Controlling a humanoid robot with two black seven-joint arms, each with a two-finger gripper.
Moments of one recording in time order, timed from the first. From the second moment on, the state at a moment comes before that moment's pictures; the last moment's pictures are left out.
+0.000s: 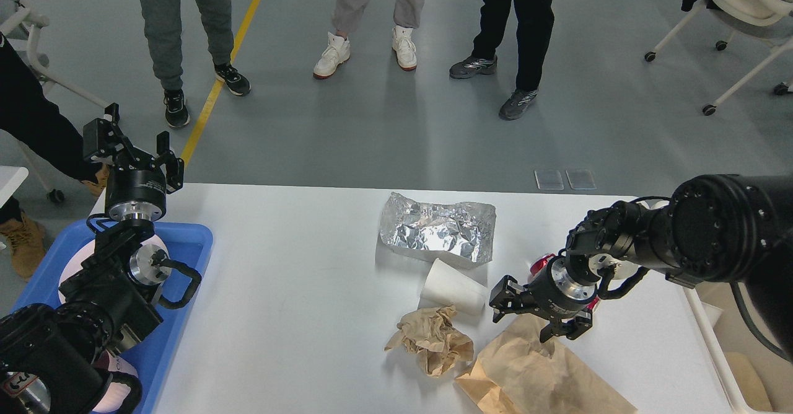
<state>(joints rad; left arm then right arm) -0.85 0.11 -0.68 -0.02 -0.06 -0.39 -0.77 1.39 0.01 -1.37 0.92 0.34 0.55 0.06</state>
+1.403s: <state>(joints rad) -0.85 0.11 -0.68 -0.02 -0.06 -0.39 -0.77 2.08 -0.31 -1.39 1.10 0.29 0.96 -0.06</state>
